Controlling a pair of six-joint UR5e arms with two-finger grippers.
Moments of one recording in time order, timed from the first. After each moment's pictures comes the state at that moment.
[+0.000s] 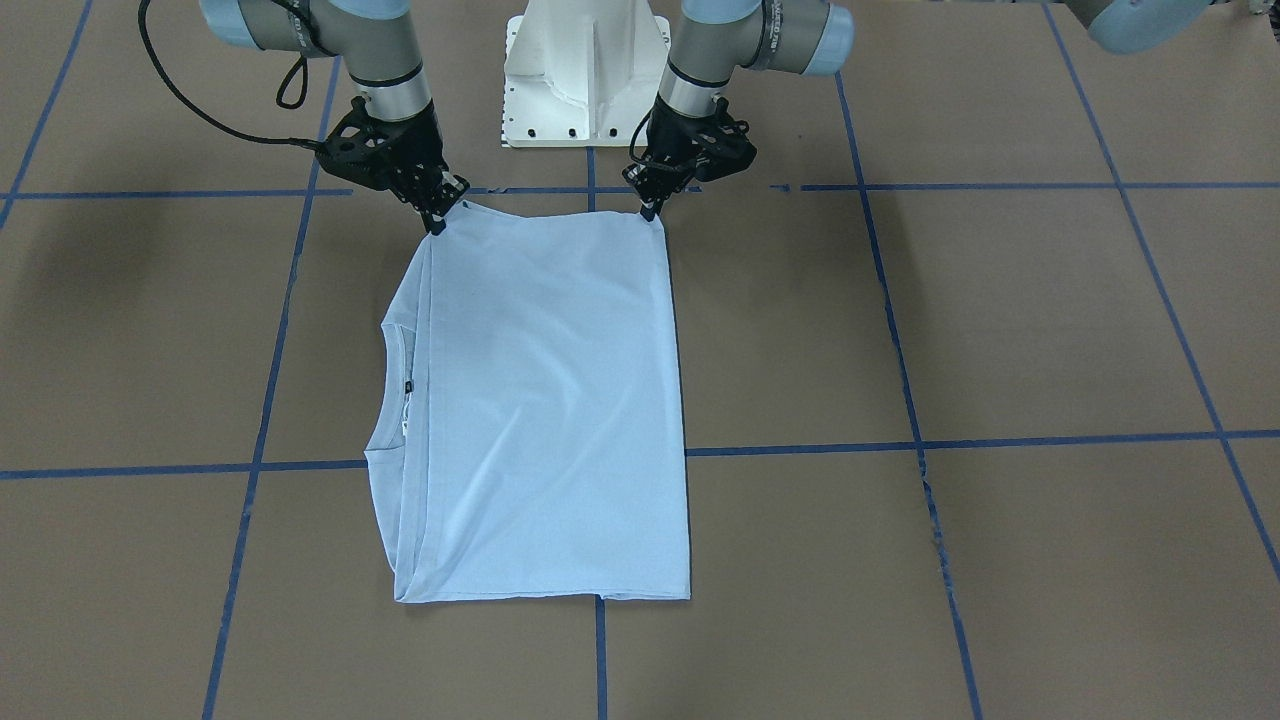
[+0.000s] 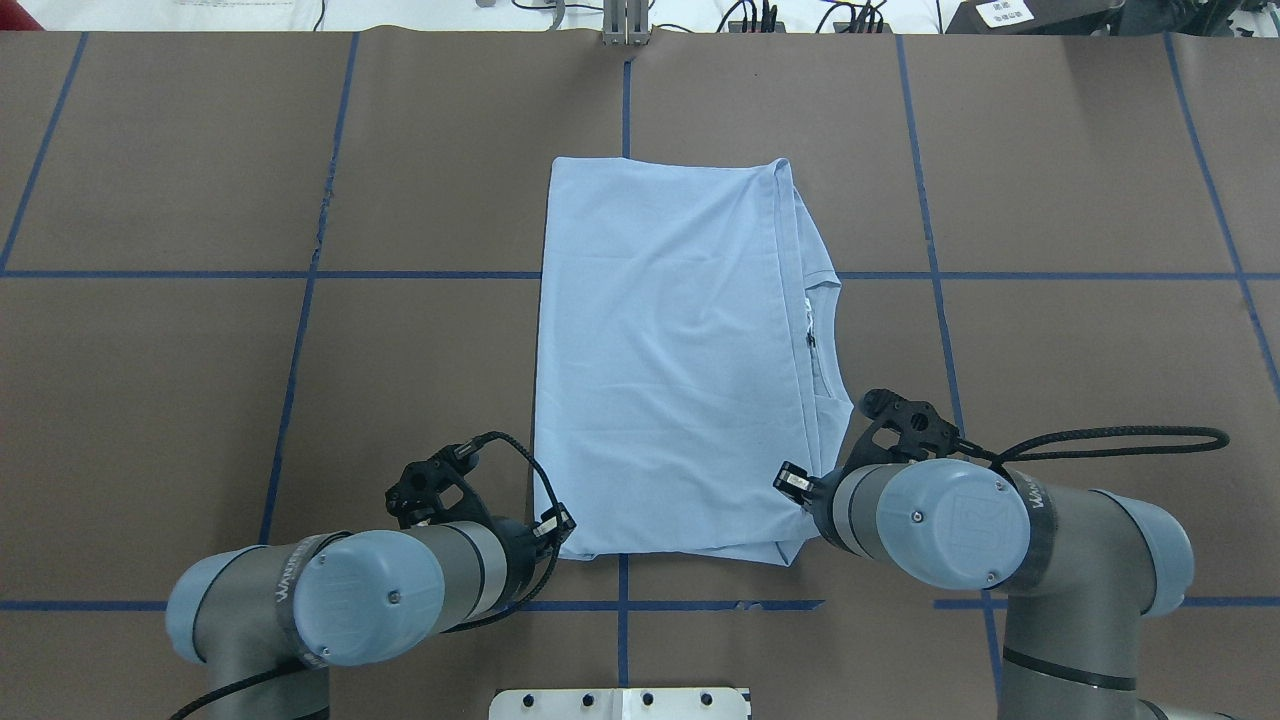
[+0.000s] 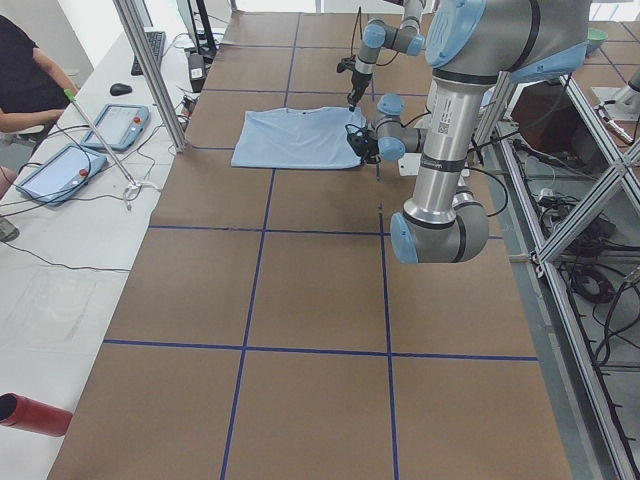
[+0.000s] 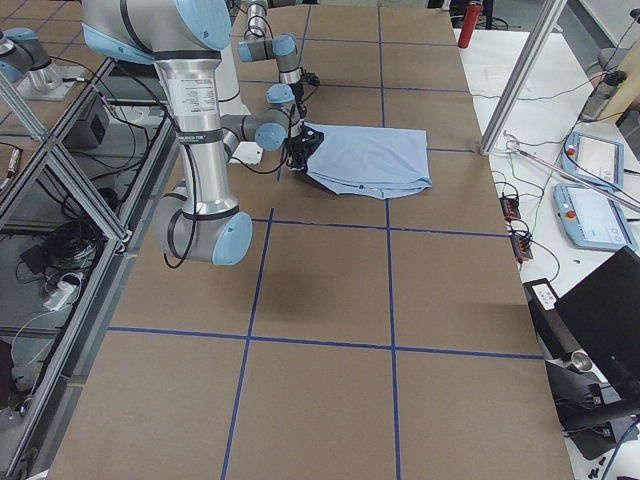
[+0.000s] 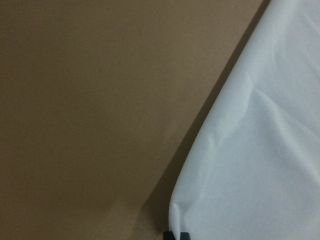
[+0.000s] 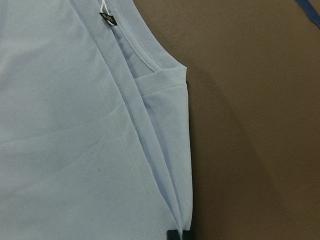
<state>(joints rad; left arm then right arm) -0.18 -1.96 -1.95 -1.89 -1.51 -2.05 0.28 -1.35 2.07 -1.47 1.57 1.89</state>
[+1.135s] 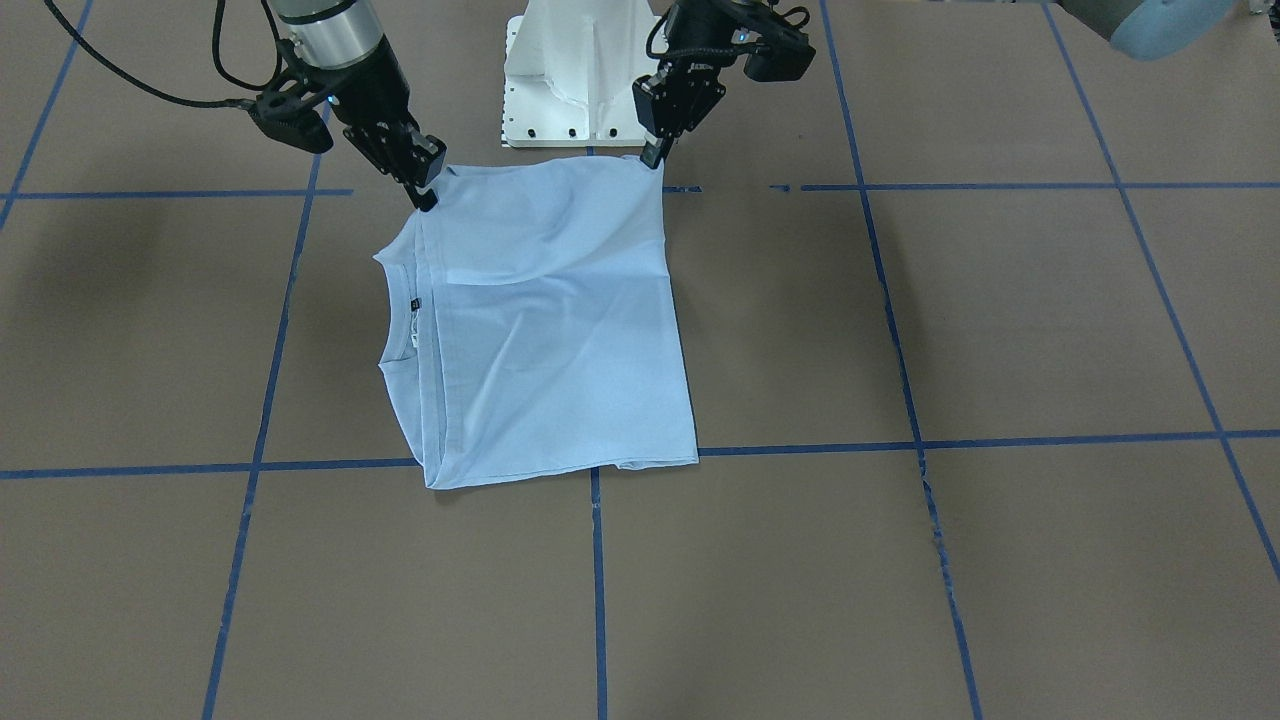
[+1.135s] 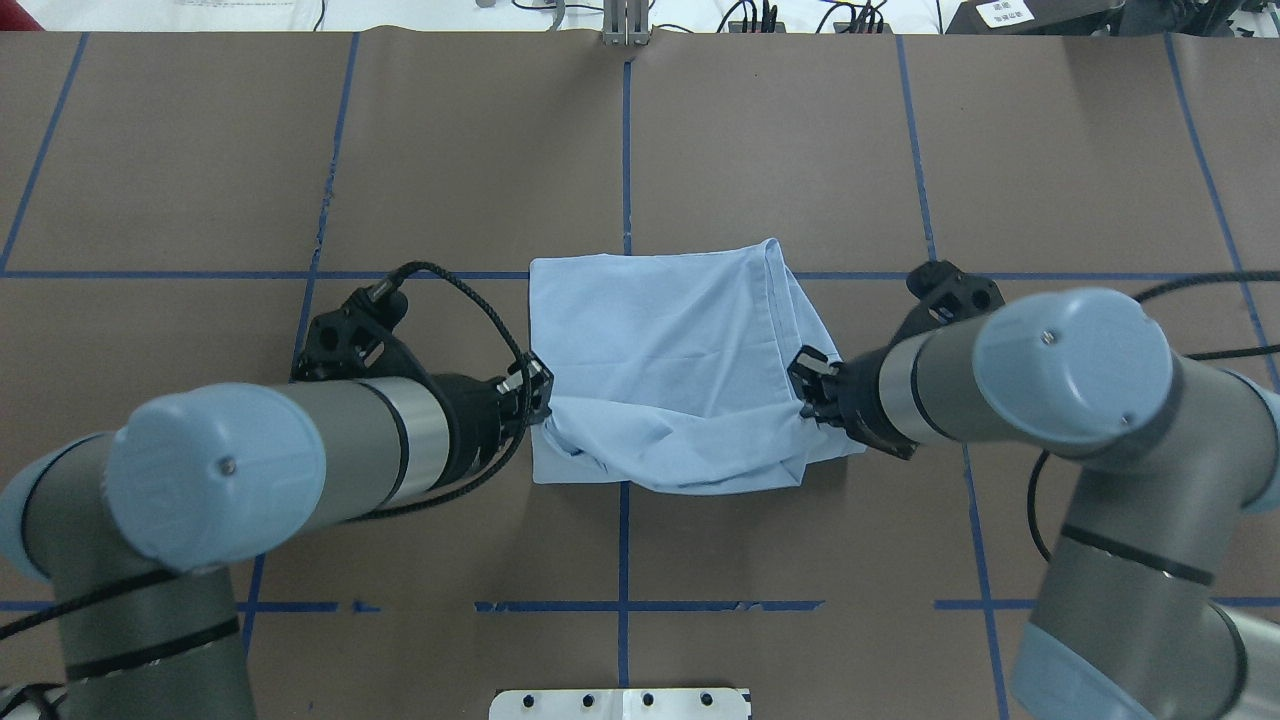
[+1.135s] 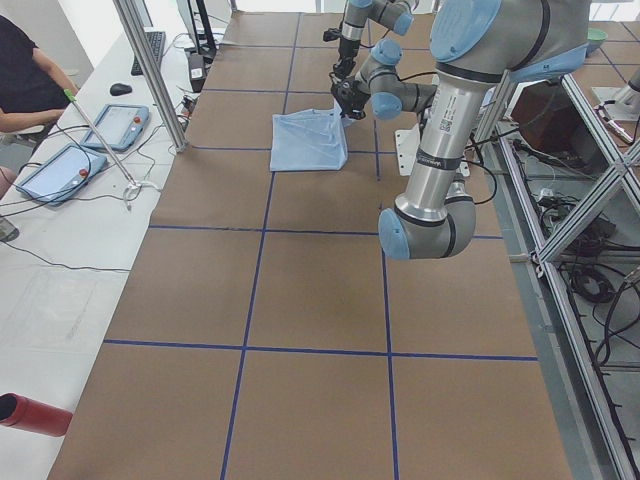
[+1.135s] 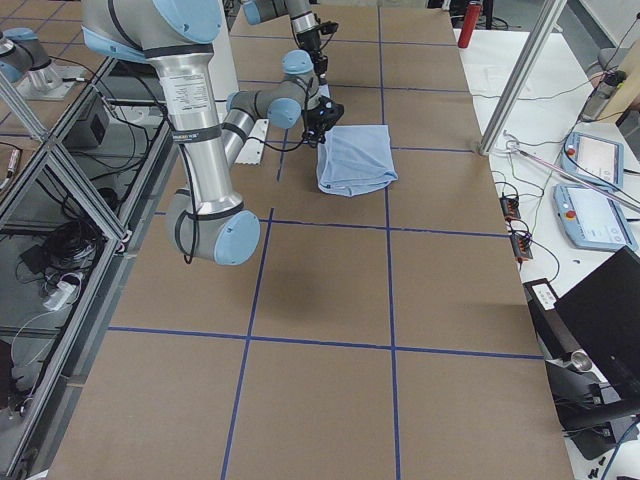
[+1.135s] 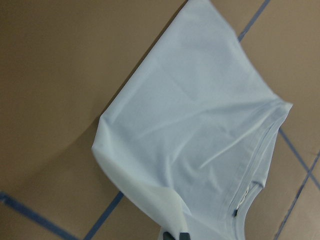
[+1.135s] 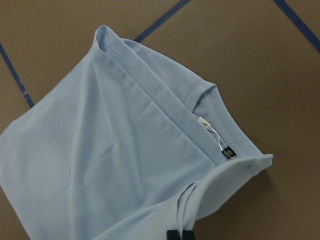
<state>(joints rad) -0.38 -2.06 -2.12 -1.71 -1.51 -2.01 0.52 -1.23 2.13 -1.53 1.77 1.88</state>
